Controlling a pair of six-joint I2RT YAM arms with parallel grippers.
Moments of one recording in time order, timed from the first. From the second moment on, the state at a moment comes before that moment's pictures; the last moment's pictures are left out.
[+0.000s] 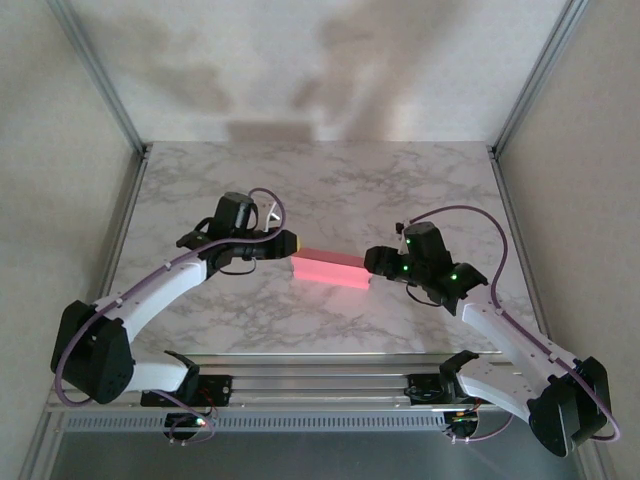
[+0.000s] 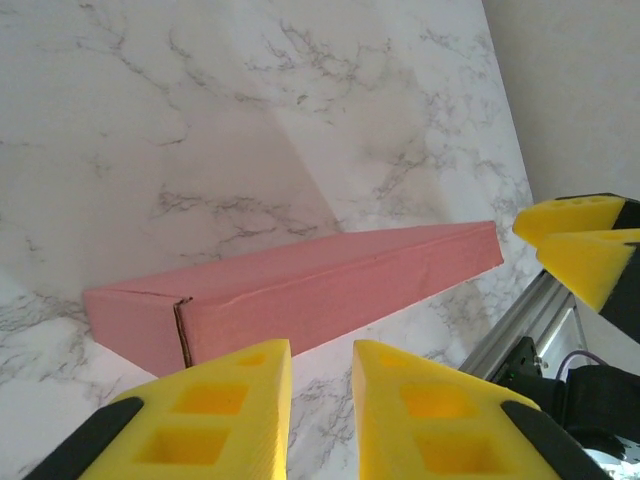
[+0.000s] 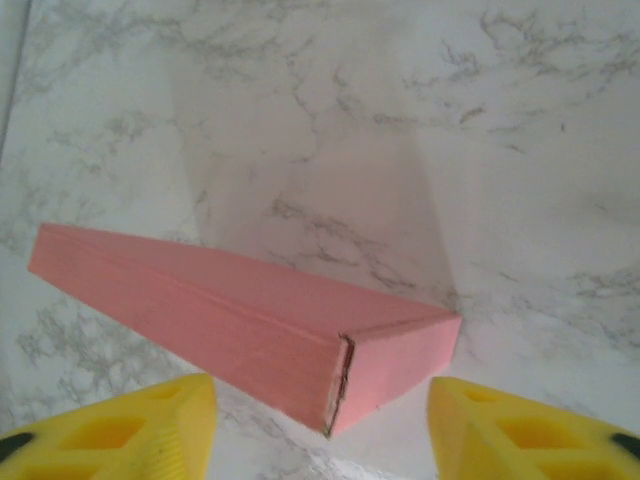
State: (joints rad) left arm -0.44 1.34 0.93 -0.32 0.53 -0.53; right arm 0.54 1.02 0.73 -0.47 -0.16 0.63
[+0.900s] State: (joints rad) left arm -0.44 1.36 0.82 -0.20 0.55 -0.53; right arm 0.52 1.05 0.69 -0.44 -0.20 0.62
